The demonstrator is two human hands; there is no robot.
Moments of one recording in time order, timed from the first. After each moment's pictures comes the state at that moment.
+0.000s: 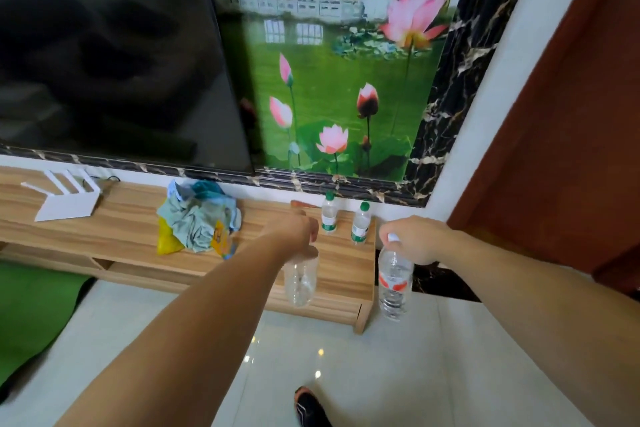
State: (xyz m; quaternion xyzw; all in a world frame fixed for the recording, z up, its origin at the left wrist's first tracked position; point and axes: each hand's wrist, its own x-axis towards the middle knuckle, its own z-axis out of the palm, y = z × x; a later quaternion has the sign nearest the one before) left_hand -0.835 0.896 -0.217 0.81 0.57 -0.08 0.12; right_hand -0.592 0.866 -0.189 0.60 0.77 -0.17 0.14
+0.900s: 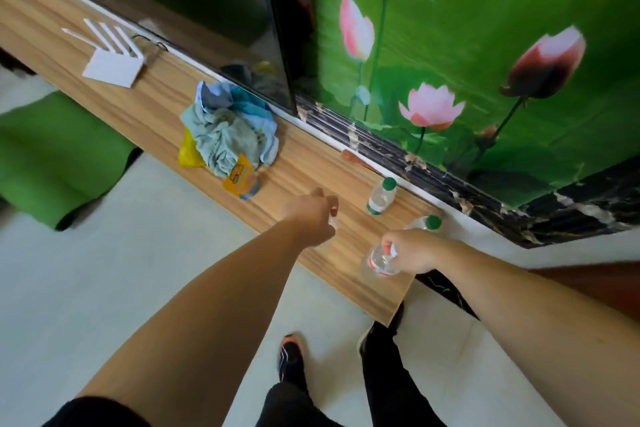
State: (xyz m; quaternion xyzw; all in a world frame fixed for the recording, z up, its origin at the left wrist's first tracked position) left_hand -0.828 1.115 -0.362 0.65 0.71 -0.07 0.27; right_hand -0.615 1.160 -0.375 0.45 0.76 -0.34 0.32
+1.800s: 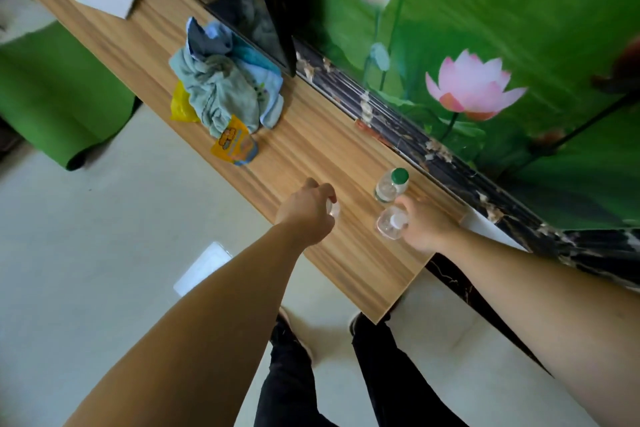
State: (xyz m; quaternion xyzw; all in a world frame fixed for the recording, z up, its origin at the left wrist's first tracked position) left_hand -0.802 1.156 -0.440 0.48 0.81 0.01 0.34; right_hand -0.600 1.255 -0.493 0.50 0.75 -0.36 0.24
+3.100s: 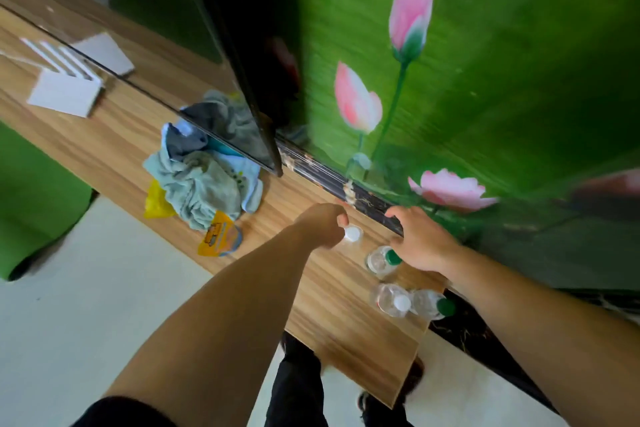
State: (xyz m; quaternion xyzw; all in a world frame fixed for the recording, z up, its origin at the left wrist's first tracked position) left_hand -0.870 1.303 -0.426 0.56 0.71 0.00 0.43; right_hand -0.676 1.331 -0.391 0.55 0.76 -0.32 0.15
